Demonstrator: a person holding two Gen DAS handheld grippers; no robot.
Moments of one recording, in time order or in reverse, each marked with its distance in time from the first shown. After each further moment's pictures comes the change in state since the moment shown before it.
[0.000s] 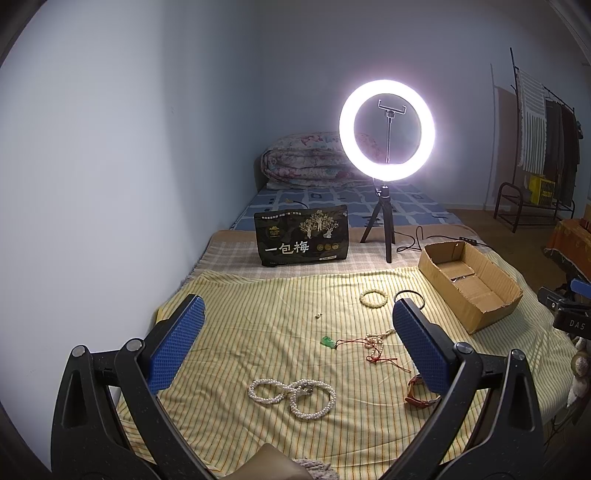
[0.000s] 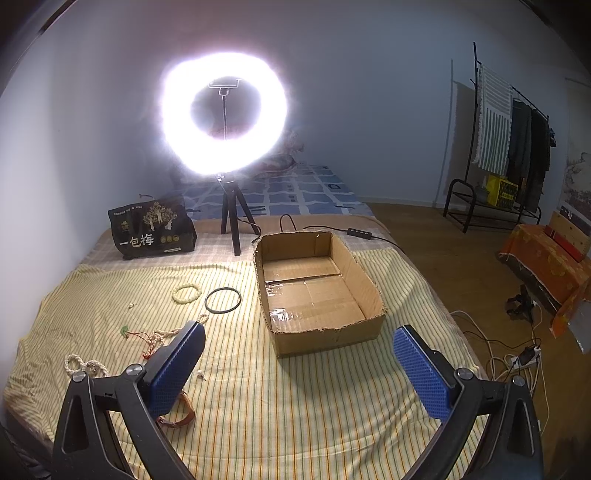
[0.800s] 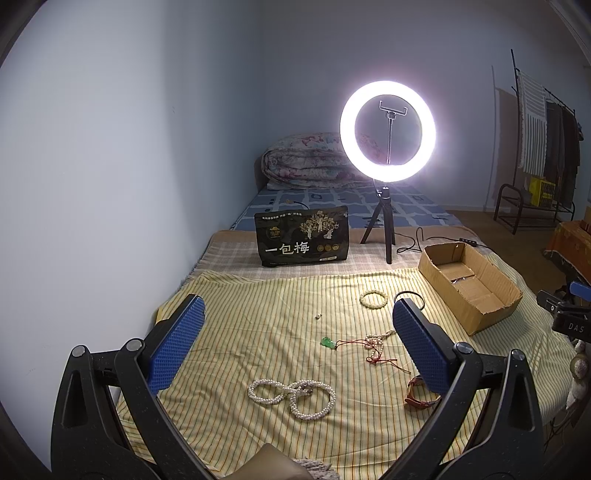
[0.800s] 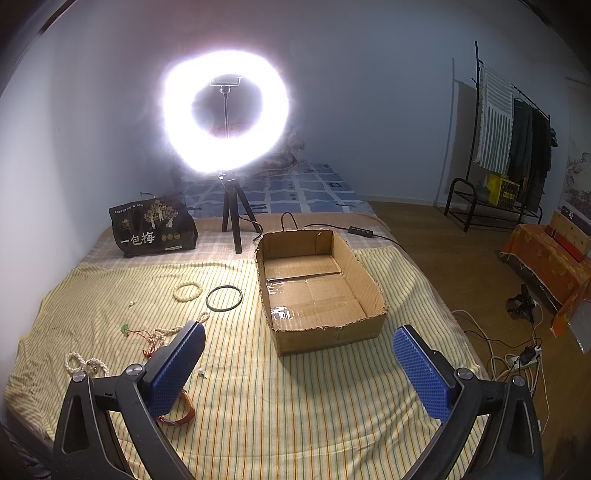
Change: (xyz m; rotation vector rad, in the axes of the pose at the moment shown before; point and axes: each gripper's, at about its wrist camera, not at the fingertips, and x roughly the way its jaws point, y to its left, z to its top) left arm 0.000 0.003 -0.001 -0.005 0.000 -0.002; right arm 0.001 0.000 -0.001 -0.001 0.006 0.003
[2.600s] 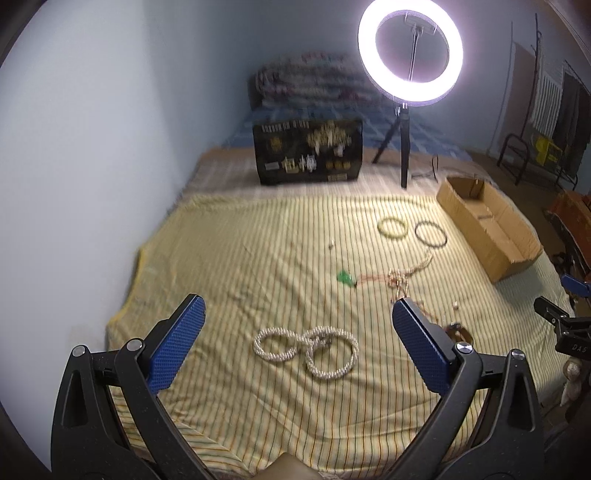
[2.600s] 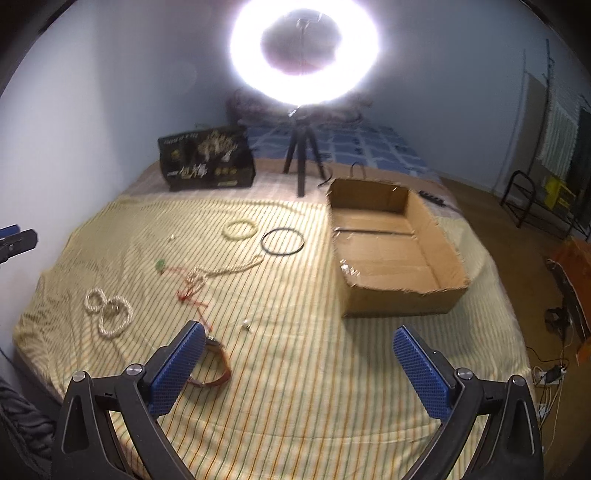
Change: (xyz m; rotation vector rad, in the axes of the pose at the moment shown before) left arm 0.090 0.024 -0.029 -0.019 0.360 -0.049; right arm 0.051 0.049 -0.028 -0.161 0.196 0.189
